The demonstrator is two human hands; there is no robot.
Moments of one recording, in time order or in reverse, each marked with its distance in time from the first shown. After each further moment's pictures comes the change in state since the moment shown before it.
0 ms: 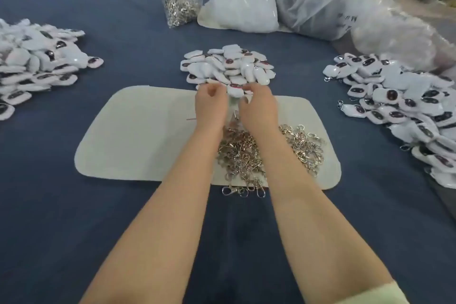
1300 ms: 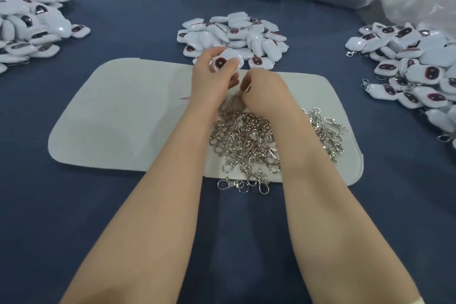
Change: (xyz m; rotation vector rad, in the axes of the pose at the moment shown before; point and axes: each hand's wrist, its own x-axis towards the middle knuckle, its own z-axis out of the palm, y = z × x) left_hand 0.017 -0.016 0.002 -0.108 -0.094 0.086; right_hand 0.007 0.007 -0.008 -0.358 -0.330 -0.053
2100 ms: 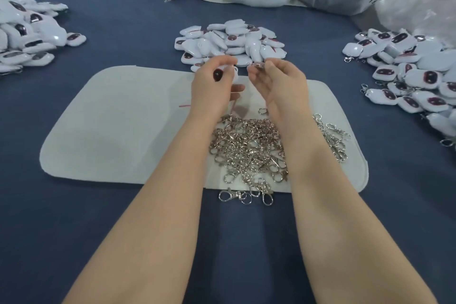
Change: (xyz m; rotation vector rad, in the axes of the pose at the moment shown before) left_hand 0.004 -0.002 -0.002 0.243 -0.096 0.141; right_hand 0.014 0.013 0.004 1.606 0.283 0.152
